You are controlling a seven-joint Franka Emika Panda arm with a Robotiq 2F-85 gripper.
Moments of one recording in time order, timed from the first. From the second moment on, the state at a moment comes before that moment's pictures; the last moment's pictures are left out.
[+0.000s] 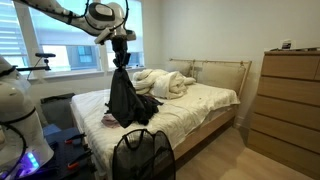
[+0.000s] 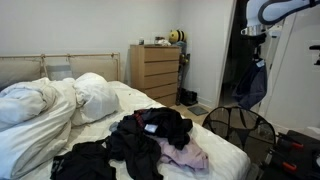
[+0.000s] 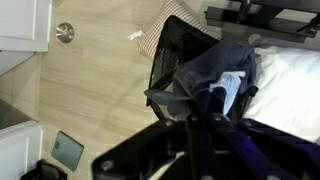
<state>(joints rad) 0.01 -0.36 -0.11 -2.19 -0.40 1.74 -0.21</state>
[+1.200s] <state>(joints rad) -0.03 -0.34 -0.16 -2.33 -0.37 1.92 -0.33</state>
